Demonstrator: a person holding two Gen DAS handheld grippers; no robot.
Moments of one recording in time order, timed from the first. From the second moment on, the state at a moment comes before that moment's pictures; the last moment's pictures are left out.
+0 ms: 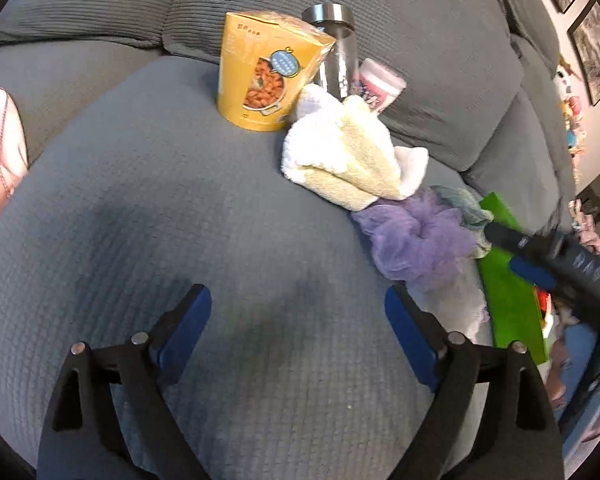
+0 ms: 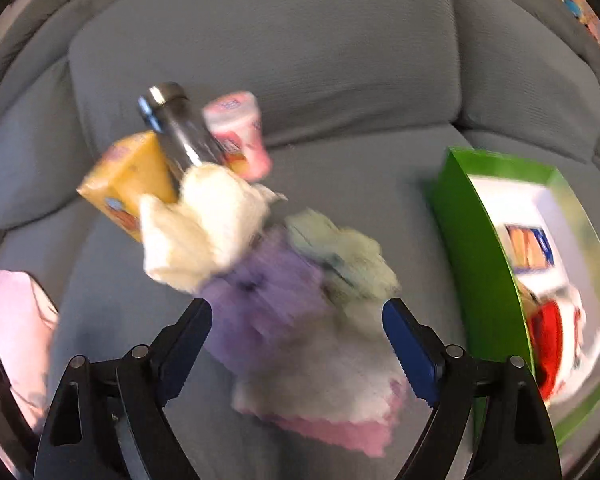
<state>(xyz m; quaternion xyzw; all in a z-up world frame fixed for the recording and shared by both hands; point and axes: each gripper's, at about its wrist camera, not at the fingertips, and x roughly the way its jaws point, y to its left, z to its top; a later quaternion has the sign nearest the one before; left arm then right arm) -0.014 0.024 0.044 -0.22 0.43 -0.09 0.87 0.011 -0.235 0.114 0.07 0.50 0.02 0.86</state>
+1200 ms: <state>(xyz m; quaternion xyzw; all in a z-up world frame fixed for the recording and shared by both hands) -0.024 0.041 0.054 -0.28 0.42 -0.12 0.86 -0.019 -0.208 0.095 0.14 0.52 0.23 0.81</state>
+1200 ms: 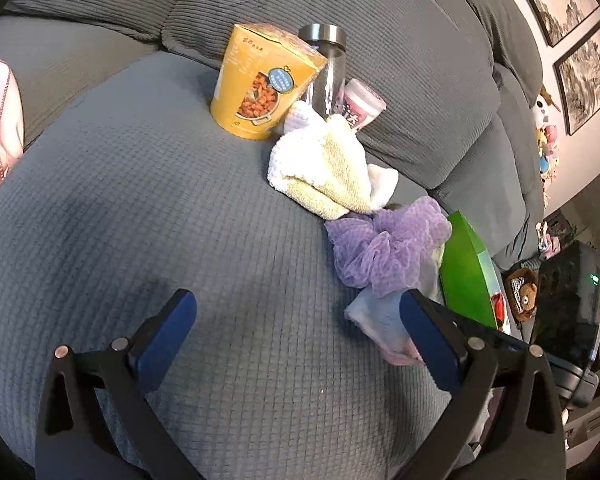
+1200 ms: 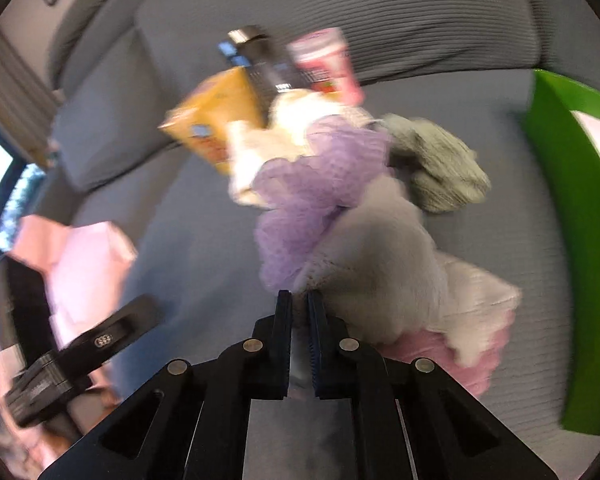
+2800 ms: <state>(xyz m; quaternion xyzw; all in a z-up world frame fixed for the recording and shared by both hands) -0.032 -0.033 0.046 -0.17 0.44 -0.17 0.86 -0.015 -0.188 0.067 0.17 0.55 0.26 0.78</state>
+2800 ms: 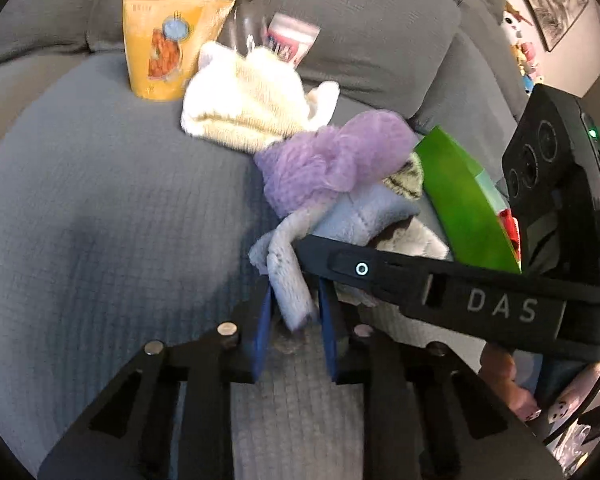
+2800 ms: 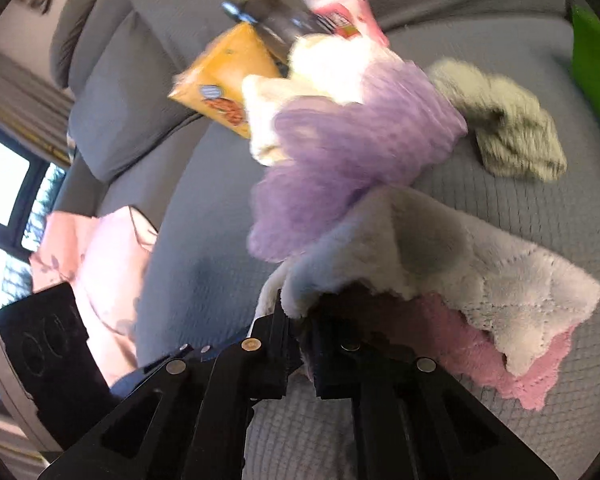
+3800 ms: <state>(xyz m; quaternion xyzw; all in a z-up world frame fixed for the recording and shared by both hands) -0.033 -0.019 0.048 -0.16 0.46 -0.12 0.86 -0.023 -0.207 0.071 0.08 0.58 0.20 0.79</state>
